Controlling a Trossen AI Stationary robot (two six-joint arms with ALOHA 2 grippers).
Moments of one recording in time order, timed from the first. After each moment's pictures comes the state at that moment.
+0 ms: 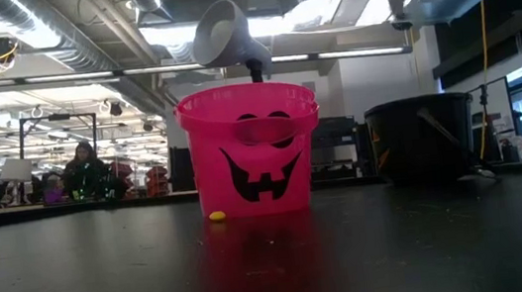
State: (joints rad) left arm -0.75 1.35 1.09 -0.28 -1.08 -0.44; right arm 0.20 0.97 0.97 -0.59 1.27 0.43
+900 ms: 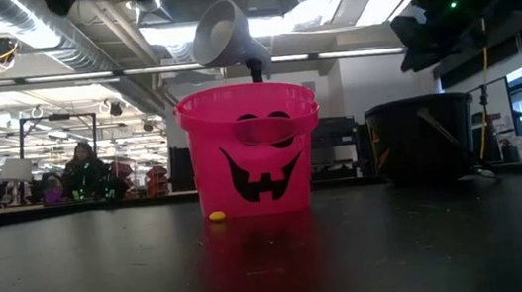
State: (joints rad) left arm -0.63 1.37 0.97 -0.31 -0.92 -0.71; right arm -0.37 0.79 0.59 -0.34 0.69 0.34
